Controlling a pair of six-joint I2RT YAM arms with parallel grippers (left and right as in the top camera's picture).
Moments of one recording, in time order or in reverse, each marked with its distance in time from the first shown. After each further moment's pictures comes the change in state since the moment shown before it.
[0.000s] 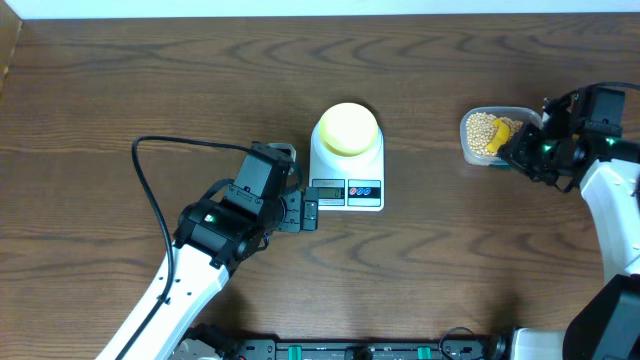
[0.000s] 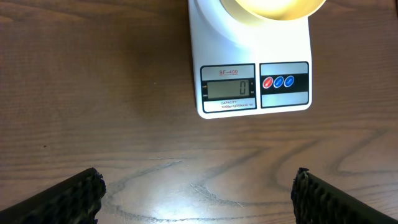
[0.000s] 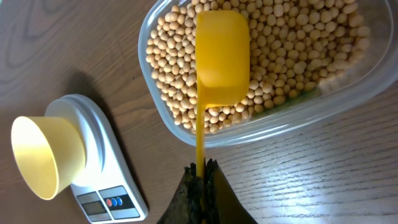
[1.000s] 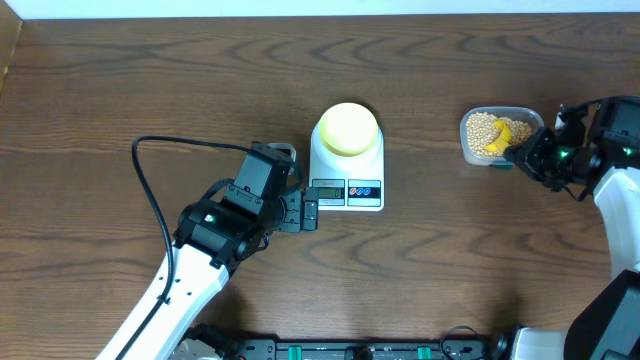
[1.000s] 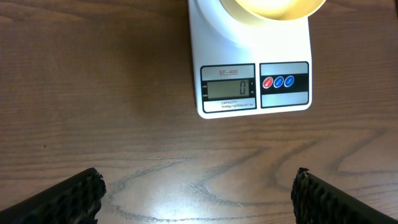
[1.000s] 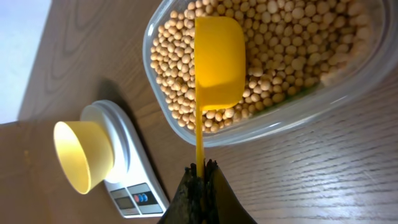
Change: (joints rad) left arm 0.000 0.000 0.000 0.000 0.000 0.000; right arm -0.105 0.000 -0.052 0.051 -0.166 0.027
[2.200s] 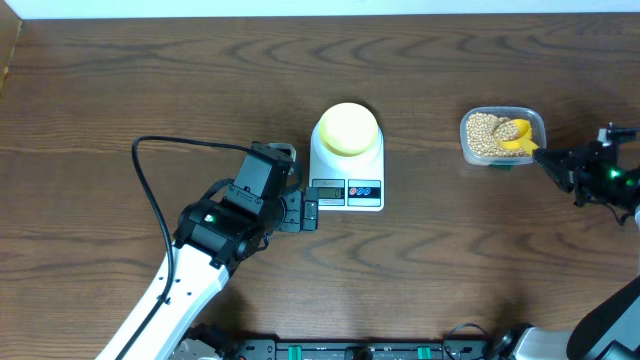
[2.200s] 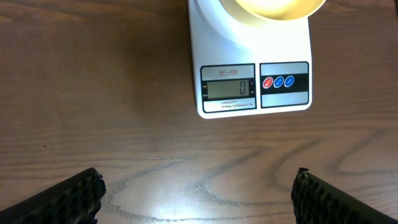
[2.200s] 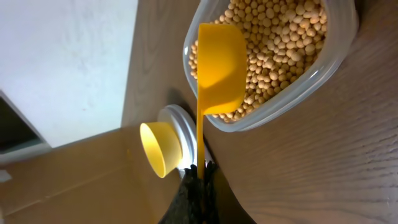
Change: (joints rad) left arm 0.000 0.000 0.000 0.000 0.000 0.000; right arm -0.269 0.000 -0.028 -0.030 -0.373 0.025
